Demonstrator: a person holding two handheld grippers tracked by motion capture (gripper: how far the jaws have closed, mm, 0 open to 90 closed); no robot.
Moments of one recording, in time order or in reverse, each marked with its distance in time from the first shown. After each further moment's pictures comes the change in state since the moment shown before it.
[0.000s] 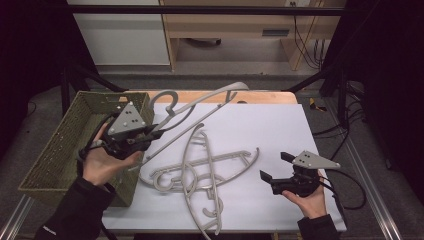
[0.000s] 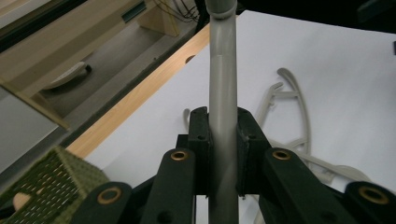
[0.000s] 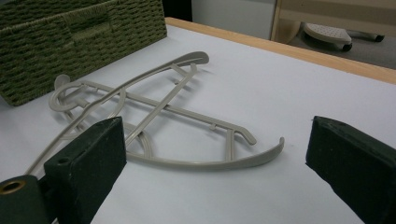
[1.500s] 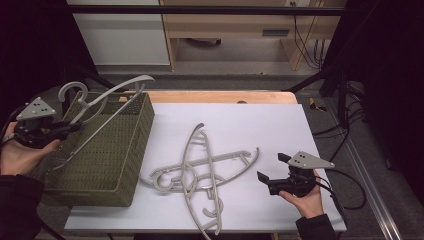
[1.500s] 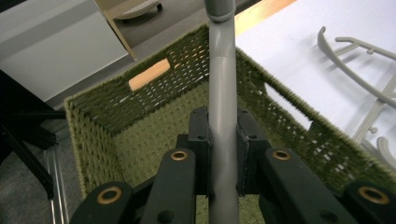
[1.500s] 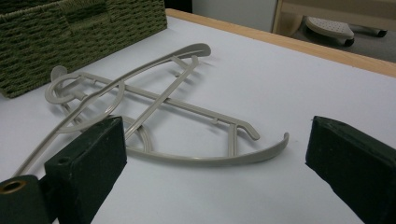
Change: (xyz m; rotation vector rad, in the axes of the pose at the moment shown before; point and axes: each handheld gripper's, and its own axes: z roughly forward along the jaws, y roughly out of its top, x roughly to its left) left arm 0.137 -0.128 -0.065 0.138 0.220 -0.195; right arm 0.003 -0.003 0.007 0.028 -0.001 -0.008
